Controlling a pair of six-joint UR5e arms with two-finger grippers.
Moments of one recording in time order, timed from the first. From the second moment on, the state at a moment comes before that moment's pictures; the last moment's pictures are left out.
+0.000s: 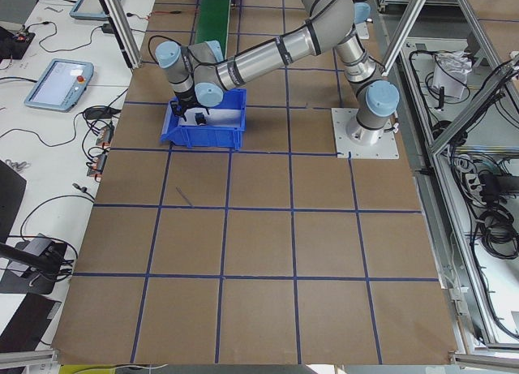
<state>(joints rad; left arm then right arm) -1.37 -2.20 -1.36 -1.30 1.58 1.48 1.59 -1.49 1.46 -1.57 -1.52 -0.03</state>
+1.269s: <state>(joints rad) -1.38 -1.99 -1.38 -1.42 1.55 0.88 1.60 -1.49 1.46 -1.56 -1.52 -0.03</state>
